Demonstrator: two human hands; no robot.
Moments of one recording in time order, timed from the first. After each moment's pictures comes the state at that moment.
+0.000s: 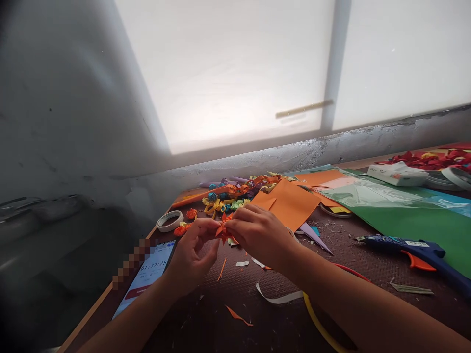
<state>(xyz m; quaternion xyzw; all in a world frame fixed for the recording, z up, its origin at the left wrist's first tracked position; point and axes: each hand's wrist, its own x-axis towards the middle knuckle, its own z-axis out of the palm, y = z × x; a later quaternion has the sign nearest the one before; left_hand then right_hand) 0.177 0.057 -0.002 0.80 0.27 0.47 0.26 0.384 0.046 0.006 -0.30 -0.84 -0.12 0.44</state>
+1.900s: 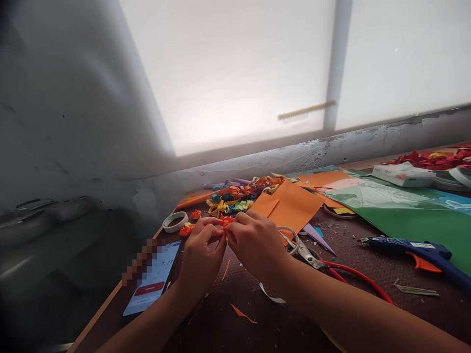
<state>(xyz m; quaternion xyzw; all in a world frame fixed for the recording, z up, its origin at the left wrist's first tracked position) 0.195 0.056 -0.010 0.78 0.37 0.51 0.01 0.354 0.035 0.002 -0.47 -0.77 -0.12 0.41</state>
